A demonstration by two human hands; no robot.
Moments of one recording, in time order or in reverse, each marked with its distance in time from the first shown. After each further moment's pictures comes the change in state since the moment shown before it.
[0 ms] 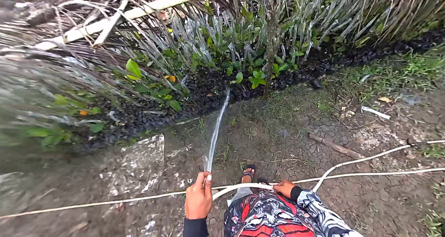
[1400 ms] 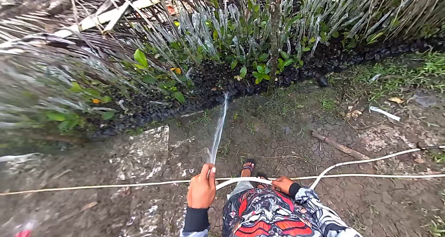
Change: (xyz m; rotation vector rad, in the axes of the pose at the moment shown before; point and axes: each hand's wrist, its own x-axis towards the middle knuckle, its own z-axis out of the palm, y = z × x) left_hand -0.034 0.029 0.003 0.084 -0.079 -0.052; right_hand -0.004 0.029 0.013 0.044 -0.004 -0.053
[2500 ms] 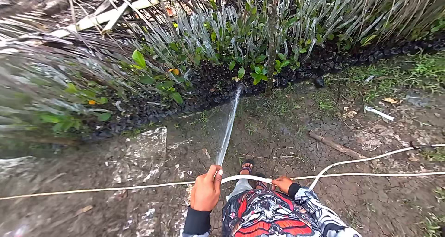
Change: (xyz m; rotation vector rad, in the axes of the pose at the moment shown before) left_hand -0.002 0.008 0.000 -0.072 -0.013 0.212; right_hand -0.003 0.005 0.002 0.036 0.042 -0.003
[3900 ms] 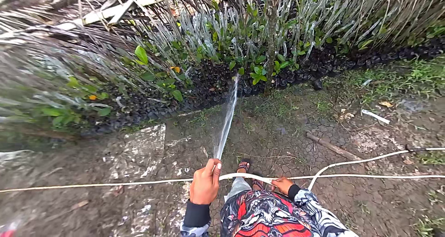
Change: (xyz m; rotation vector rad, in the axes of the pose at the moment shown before) left_hand -0.015 0.013 0.009 -0.030 0.122 0.047; right_hand -0.017 0.025 0.009 0.044 0.047 0.007
